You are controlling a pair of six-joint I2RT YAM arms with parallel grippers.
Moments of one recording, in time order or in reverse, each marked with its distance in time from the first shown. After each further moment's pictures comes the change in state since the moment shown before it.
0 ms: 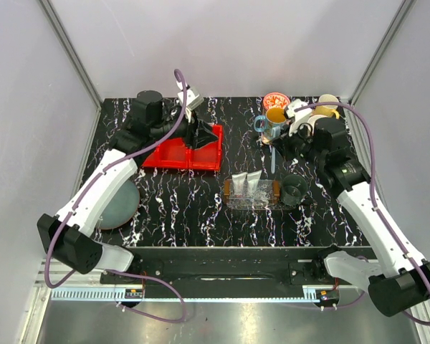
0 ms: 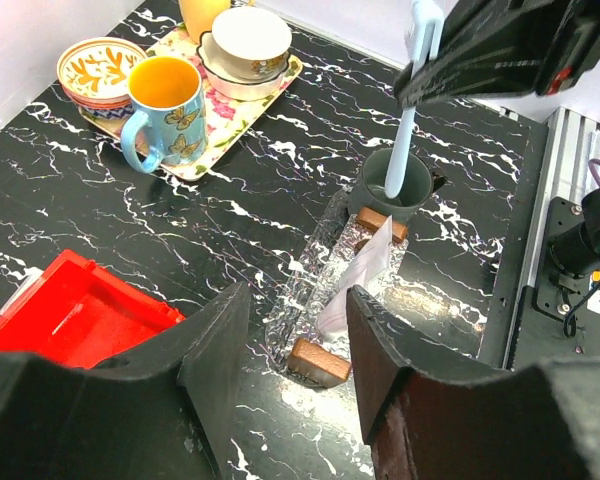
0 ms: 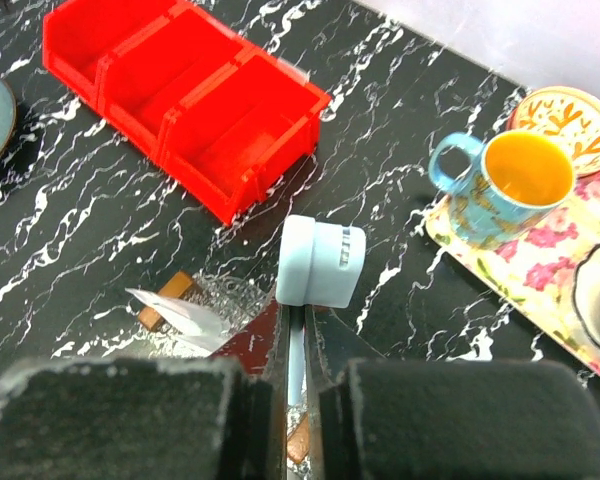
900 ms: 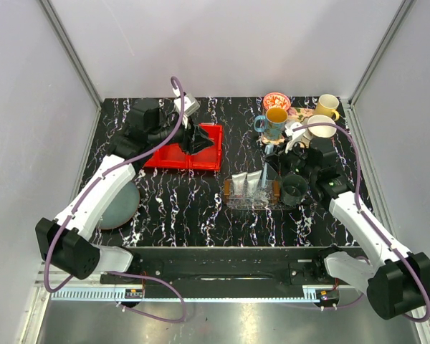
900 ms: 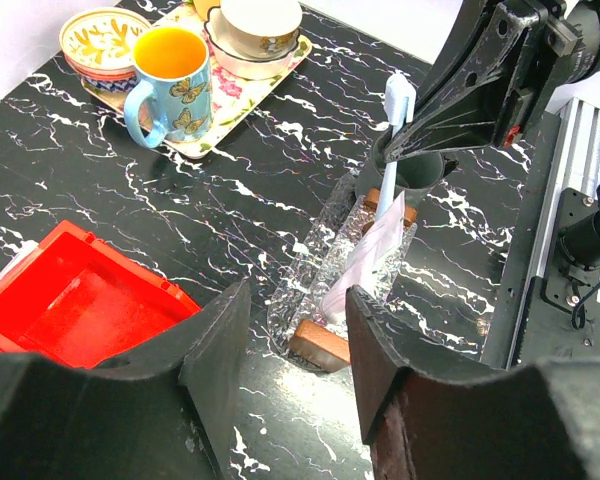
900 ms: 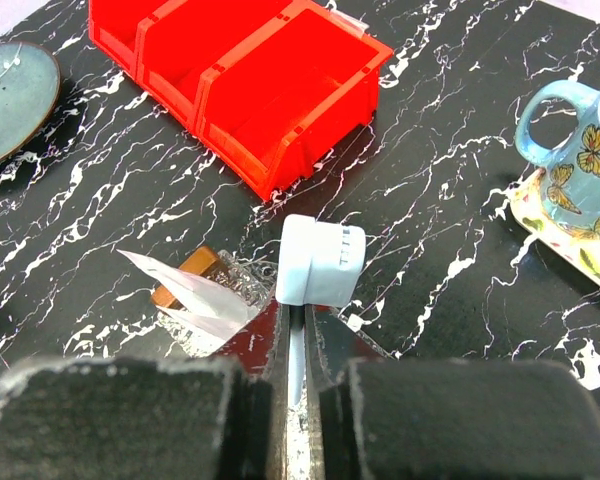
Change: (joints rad) left arm 0.034 -0.044 -0.106 0.040 0.000 -0.001; right arm -0.048 -0.024 -0.368 0.351 -0.178 0.083
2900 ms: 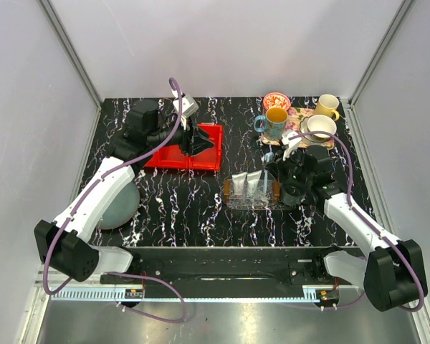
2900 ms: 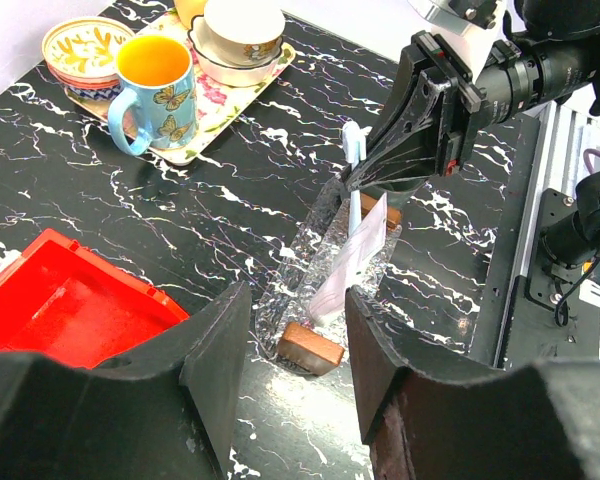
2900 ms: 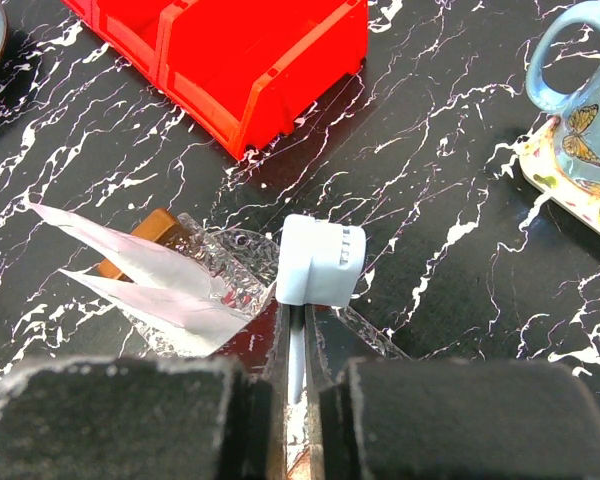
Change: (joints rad) left arm 0.002 -0.021 -0.027 0.028 0.034 -0.019; right arm -0.026 0.057 -0.135 0.139 -0.007 -0.028
